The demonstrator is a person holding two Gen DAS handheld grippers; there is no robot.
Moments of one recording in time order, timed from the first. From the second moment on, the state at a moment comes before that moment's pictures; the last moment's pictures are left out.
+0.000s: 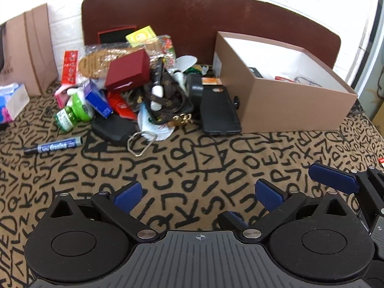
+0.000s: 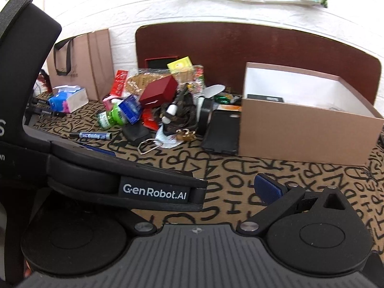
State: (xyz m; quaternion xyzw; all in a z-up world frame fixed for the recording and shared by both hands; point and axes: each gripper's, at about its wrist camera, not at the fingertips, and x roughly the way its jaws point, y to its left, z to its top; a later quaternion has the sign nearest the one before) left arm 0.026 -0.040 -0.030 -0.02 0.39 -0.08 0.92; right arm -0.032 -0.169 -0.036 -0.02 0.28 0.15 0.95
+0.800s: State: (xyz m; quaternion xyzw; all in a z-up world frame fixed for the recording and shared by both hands) left arm 0.110 0.056 -0.062 -0.08 0.40 0.00 0.91; right arm 0.036 -0.115 -0.073 -0.04 0.29 0.24 0.93
